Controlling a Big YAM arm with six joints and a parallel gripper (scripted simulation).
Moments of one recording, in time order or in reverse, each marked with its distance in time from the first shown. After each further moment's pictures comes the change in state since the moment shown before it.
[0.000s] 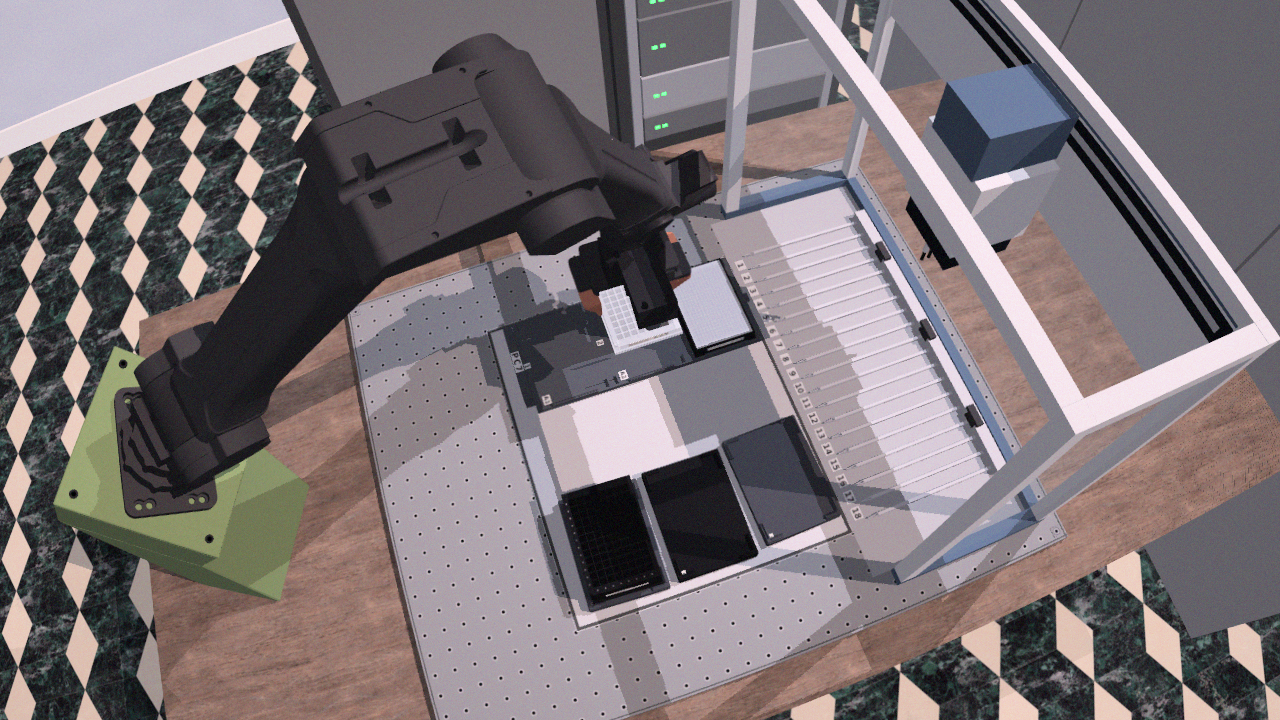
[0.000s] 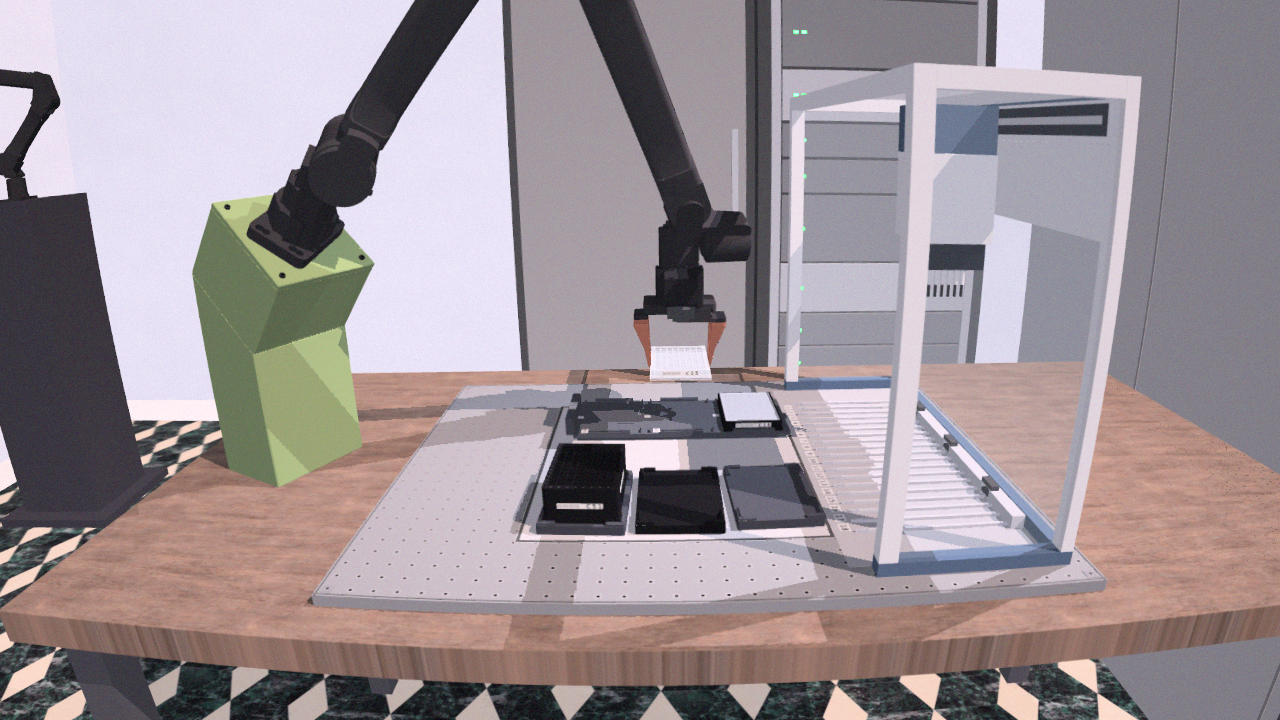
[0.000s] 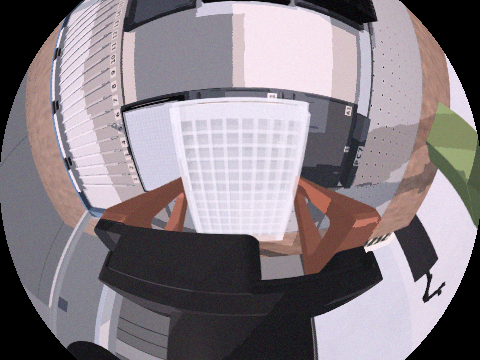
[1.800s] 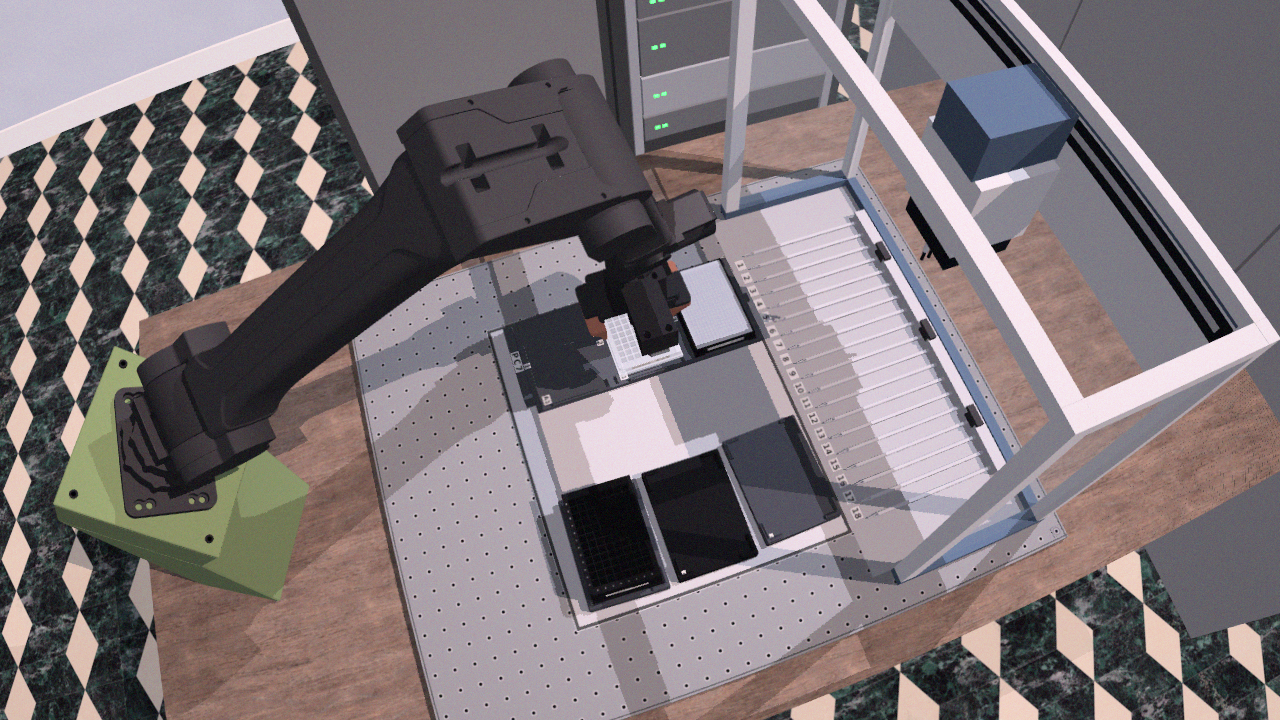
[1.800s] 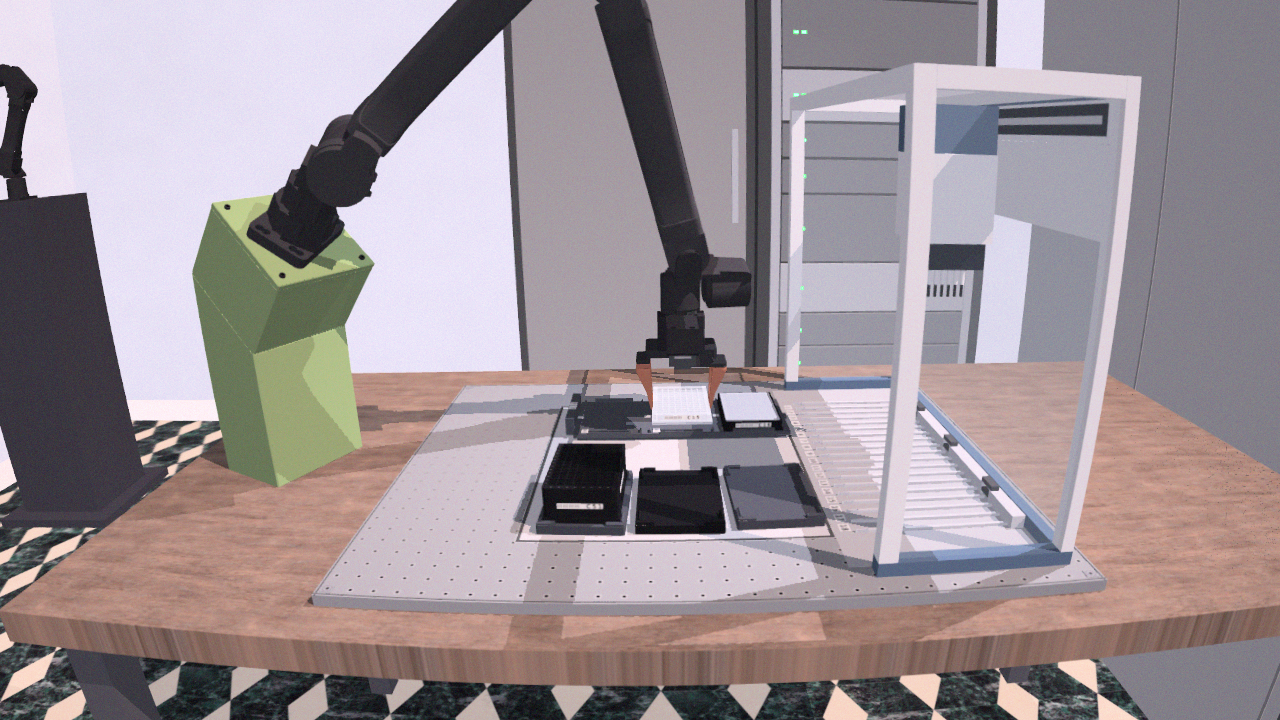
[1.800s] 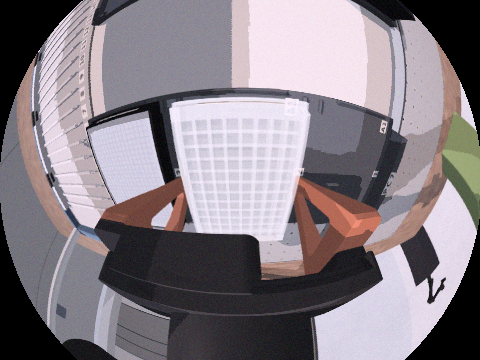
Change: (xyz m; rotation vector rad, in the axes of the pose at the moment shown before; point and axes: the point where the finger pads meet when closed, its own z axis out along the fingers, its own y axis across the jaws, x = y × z) arm 0.003 0.002 0.067 -0.003 0.000 -0.001
